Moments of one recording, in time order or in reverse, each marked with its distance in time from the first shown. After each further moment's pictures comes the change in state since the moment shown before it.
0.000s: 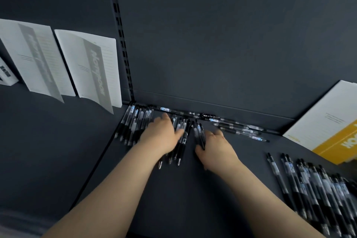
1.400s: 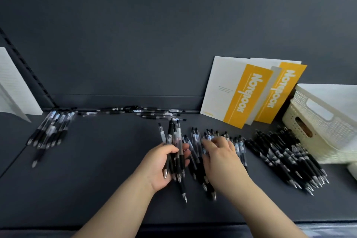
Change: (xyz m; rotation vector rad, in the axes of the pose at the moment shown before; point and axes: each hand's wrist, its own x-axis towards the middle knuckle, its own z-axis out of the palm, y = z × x) left_hand -0.106 0.176 0.101 -1.659 -0.544 -0.291; right_hand -0.119 0.200 -0.049 -0.008 0.276 -0.041
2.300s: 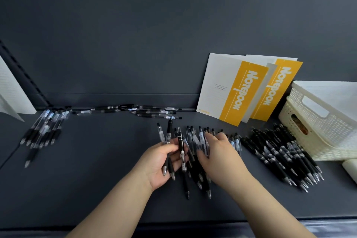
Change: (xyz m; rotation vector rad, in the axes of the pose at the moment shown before) left_hand 0.002 -0.004 0.012 -0.036 -0.014 0.028; right_hand 0.005 0.002 -0.015 0.160 -0.022 0.077
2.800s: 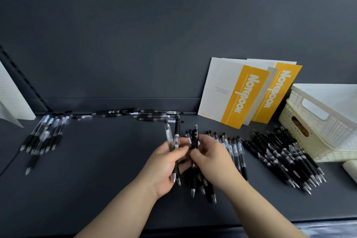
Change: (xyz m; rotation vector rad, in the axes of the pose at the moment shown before) left_hand -0.011 0.000 0.005 0.150 -0.079 0.138; right_hand 0.005 -0.017 0.014 0.546 -0.018 0.069
